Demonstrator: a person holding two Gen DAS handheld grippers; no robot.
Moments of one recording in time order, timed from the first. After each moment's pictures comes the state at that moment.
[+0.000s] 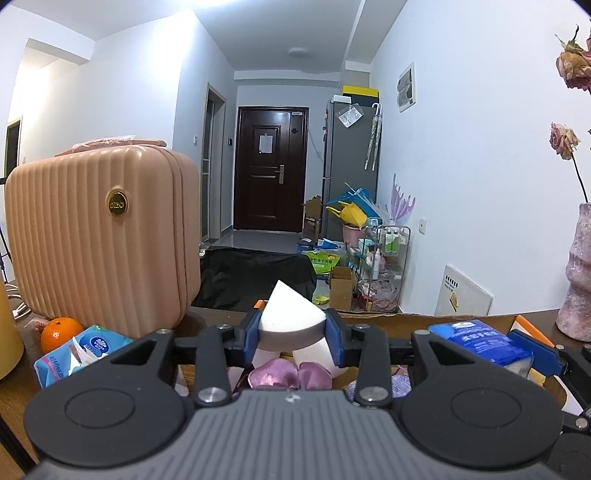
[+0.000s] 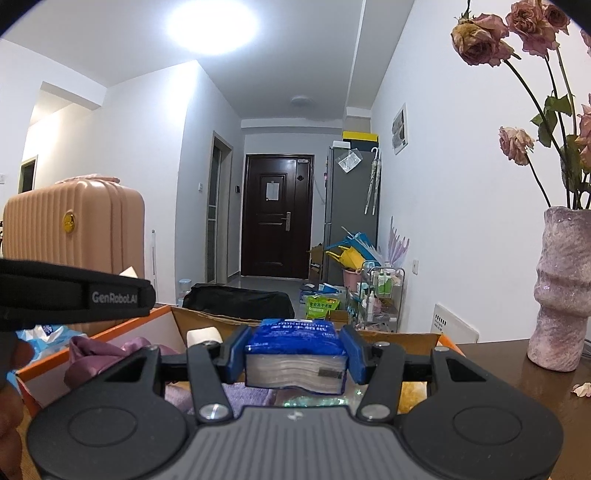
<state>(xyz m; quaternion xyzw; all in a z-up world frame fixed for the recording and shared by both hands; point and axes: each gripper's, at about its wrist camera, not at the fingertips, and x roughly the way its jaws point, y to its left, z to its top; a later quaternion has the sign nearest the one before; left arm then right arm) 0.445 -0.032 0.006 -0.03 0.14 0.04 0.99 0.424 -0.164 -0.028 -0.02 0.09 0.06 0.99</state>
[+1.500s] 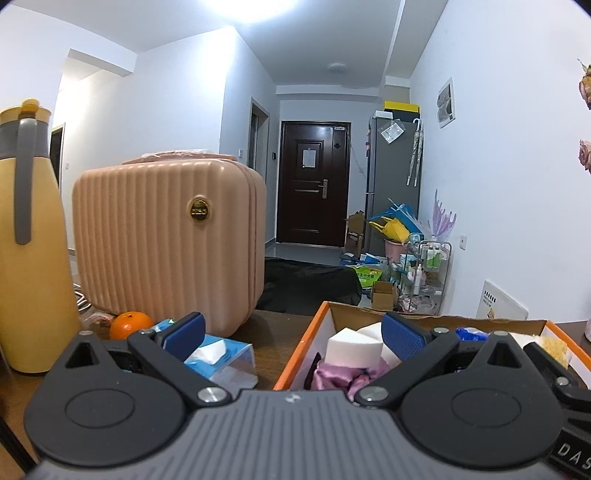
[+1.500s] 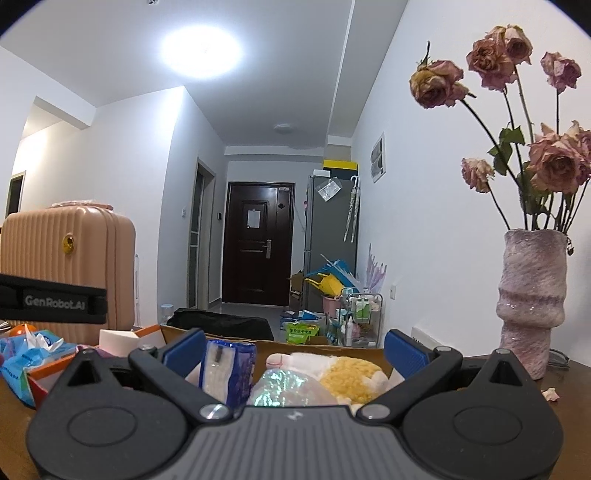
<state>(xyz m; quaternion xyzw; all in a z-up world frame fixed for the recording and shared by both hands) 0.396 -0.009 0.004 -0.03 0.11 0.12 0.99 0.376 -0.175 -0.025 -0.02 0.04 0.03 1.00</state>
